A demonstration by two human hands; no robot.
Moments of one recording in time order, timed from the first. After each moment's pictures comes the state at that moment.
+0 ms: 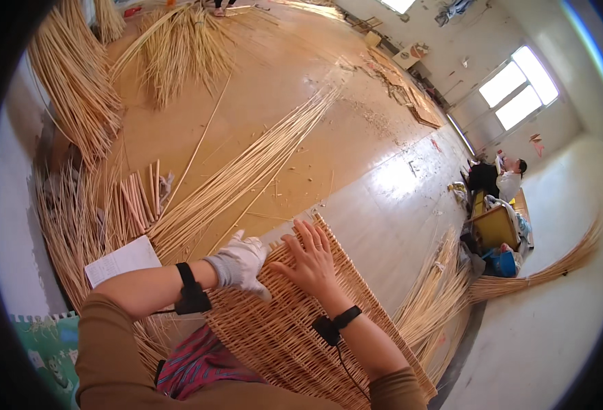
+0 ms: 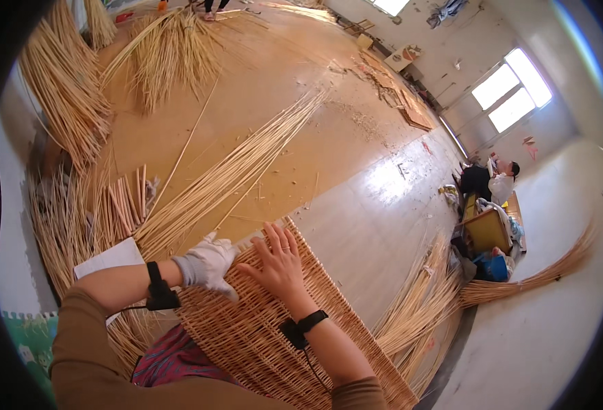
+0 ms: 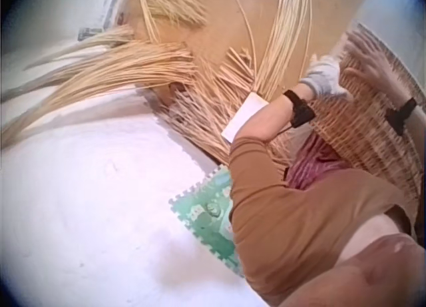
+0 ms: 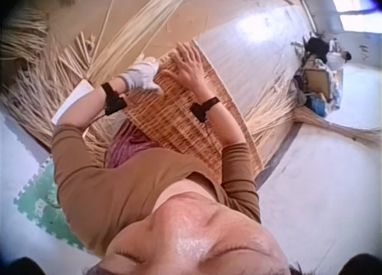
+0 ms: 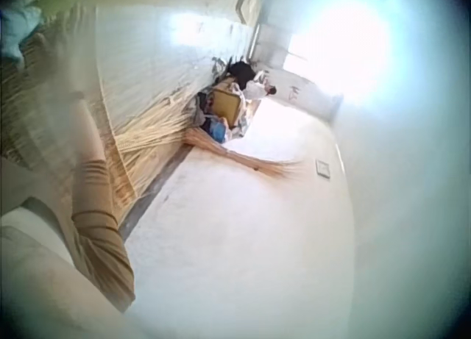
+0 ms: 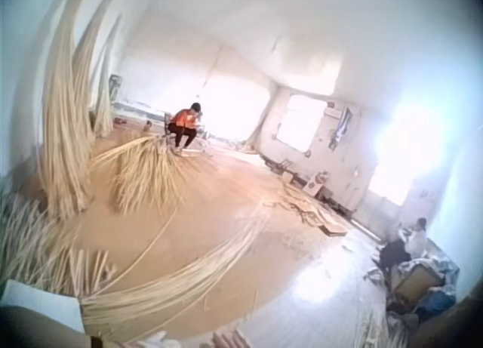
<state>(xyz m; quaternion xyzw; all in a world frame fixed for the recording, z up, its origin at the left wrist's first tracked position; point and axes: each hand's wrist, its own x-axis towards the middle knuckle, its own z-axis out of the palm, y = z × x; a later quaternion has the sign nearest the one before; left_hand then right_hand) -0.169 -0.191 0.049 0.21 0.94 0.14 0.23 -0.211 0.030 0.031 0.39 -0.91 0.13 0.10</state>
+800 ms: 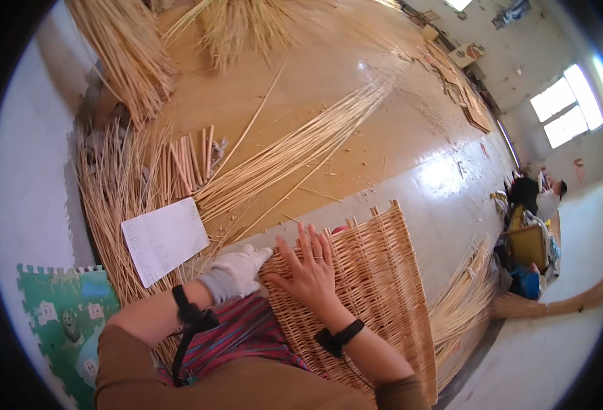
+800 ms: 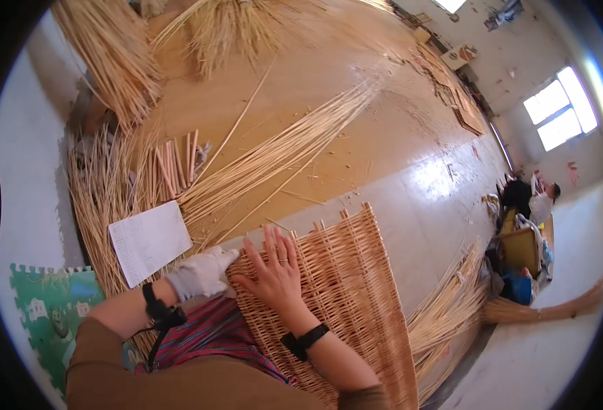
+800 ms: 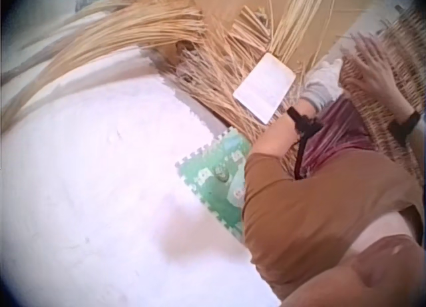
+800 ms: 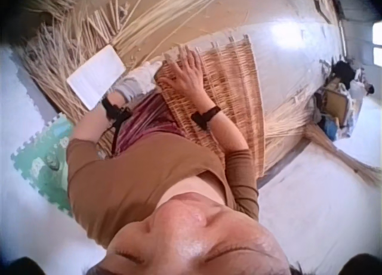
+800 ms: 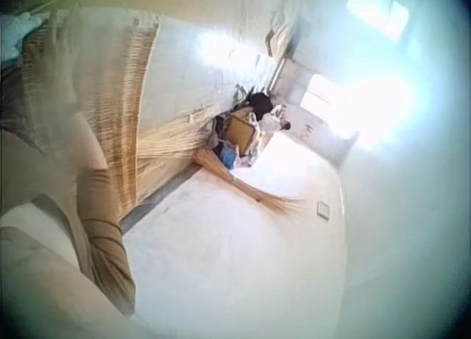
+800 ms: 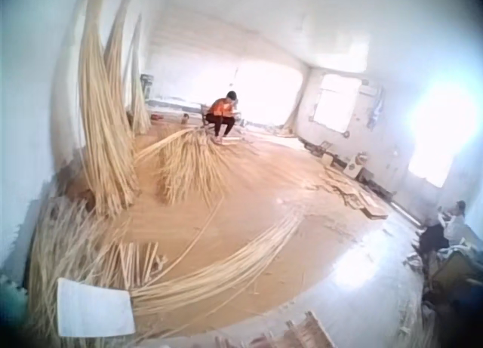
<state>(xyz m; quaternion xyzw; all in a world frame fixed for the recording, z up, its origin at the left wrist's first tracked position) -0.031 -0.250 0.013 0.00 0.91 0.32 0.26 -0.107 -0.047 0.004 0.45 -0.88 0.16 0.01</state>
